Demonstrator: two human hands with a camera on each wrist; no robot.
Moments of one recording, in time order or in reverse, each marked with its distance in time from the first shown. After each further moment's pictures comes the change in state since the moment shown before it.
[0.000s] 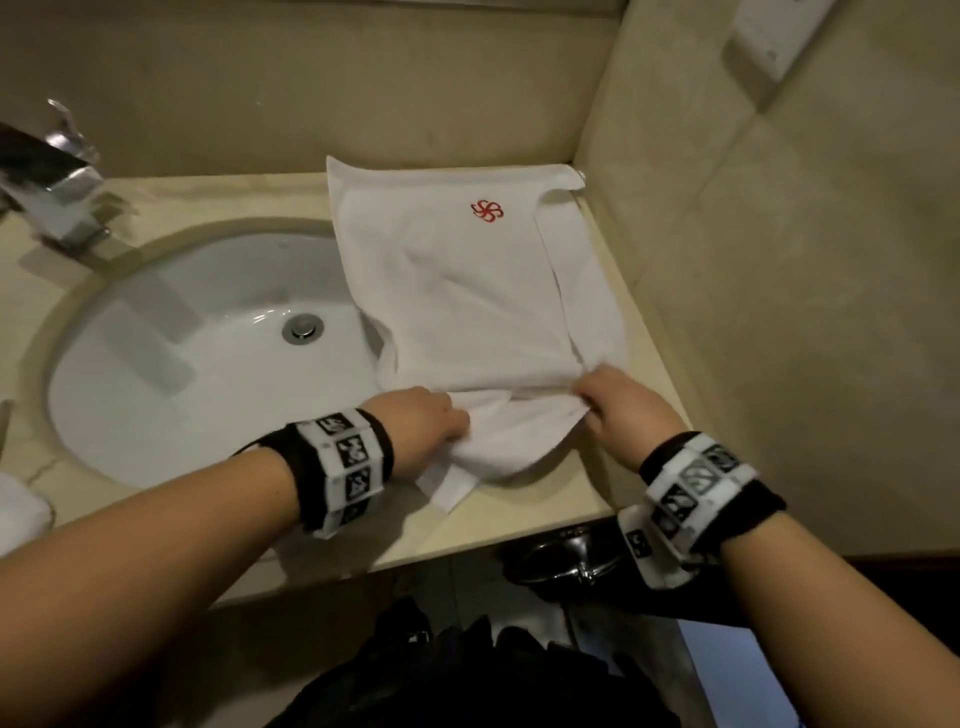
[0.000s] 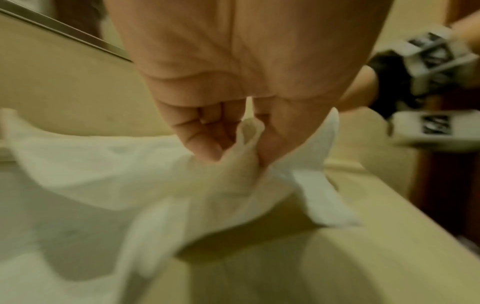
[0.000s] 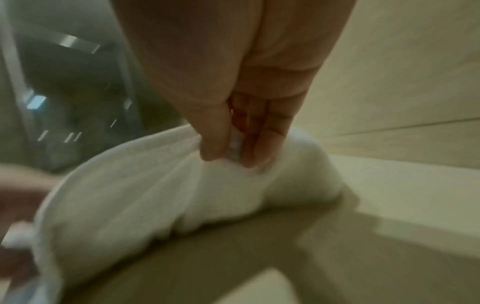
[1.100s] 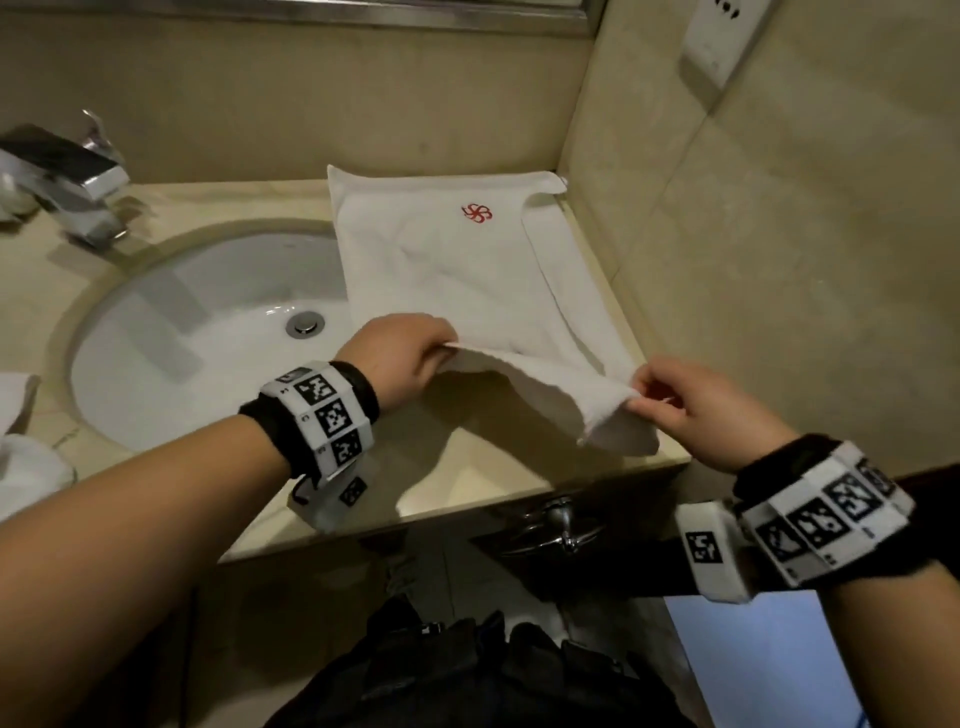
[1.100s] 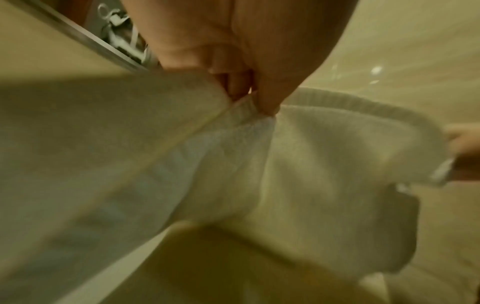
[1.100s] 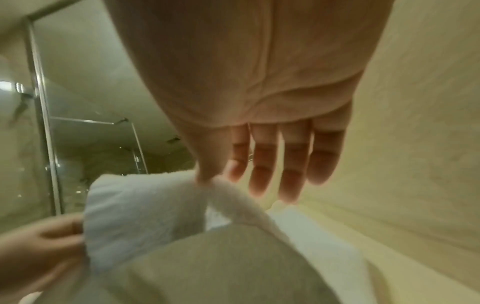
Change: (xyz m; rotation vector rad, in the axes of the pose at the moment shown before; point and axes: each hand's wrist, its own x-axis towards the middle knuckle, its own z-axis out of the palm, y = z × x) left_hand -0.030 0.011 -0.037 -0.299 0.565 -0.101; right_hand -0.083 0.010 -0.062 0.233 0.071 0.006
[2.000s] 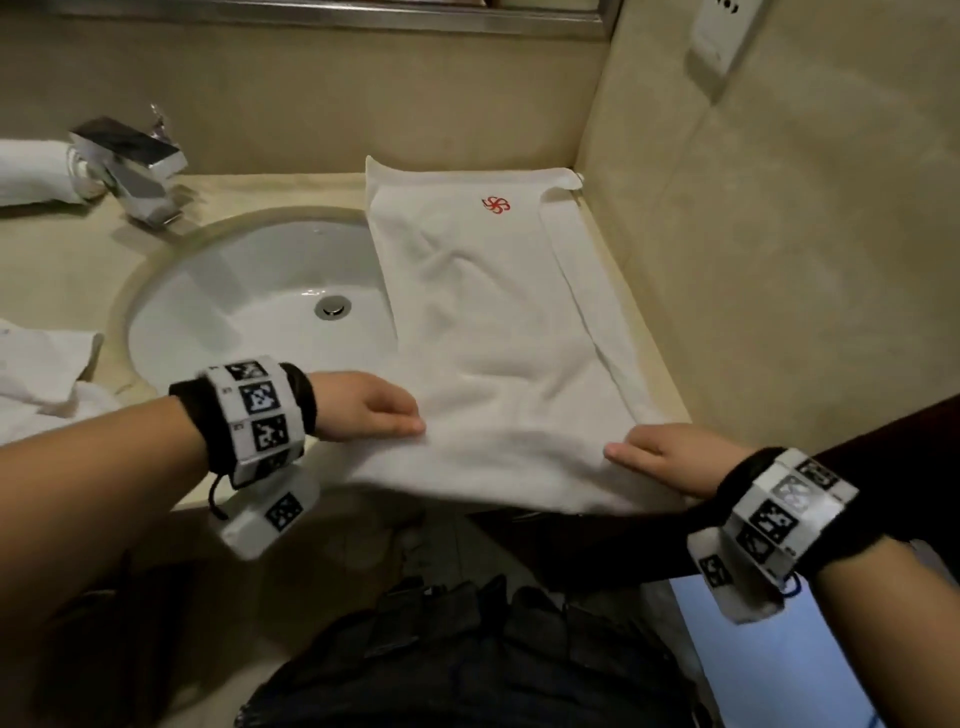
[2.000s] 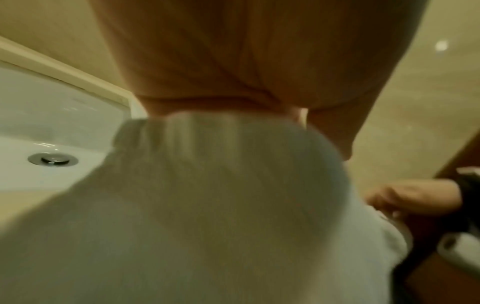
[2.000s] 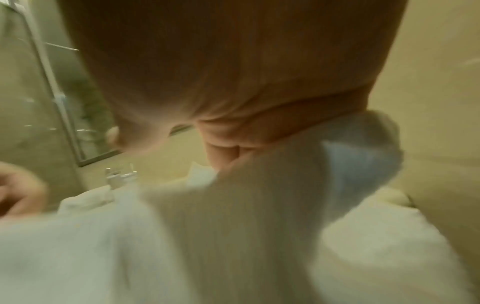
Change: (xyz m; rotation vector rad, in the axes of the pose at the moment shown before) left_hand -0.081 -0.005 -0.015 -0.209 -0.746 -0.211; right_hand -0.035 0.012 0.041 -0.307 -0.493 0.183
